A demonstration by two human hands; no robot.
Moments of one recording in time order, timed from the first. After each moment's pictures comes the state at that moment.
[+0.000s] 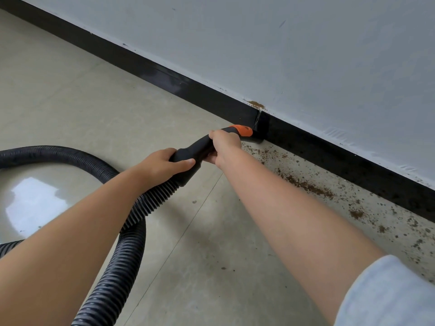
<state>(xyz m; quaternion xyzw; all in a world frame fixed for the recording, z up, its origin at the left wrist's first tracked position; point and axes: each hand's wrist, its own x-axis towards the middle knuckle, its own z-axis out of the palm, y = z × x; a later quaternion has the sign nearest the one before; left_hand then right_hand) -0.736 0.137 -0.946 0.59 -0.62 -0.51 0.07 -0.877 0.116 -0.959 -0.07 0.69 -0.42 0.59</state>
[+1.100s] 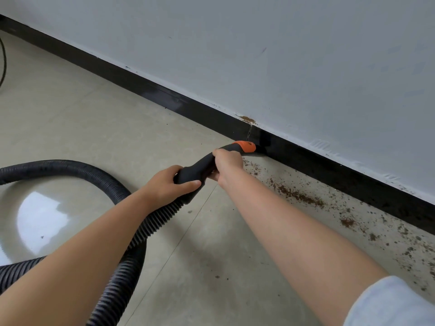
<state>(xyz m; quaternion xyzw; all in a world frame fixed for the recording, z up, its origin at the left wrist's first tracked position) -0.753 0.161 -0.947 0.58 -0.67 -0.46 0.08 -0.893 0.142 -0.954 -0.07 0.68 -0.44 0.57</state>
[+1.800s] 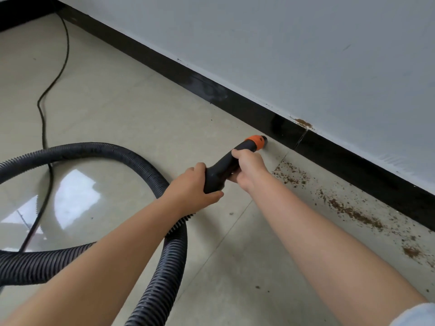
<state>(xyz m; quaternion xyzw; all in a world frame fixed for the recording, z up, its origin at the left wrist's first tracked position) -0.705 0.156 -0.953 0.62 -0.73 -0.30 0.00 -0.838 0.112 -0.979 -0.08 0.62 -0.44 0.65</state>
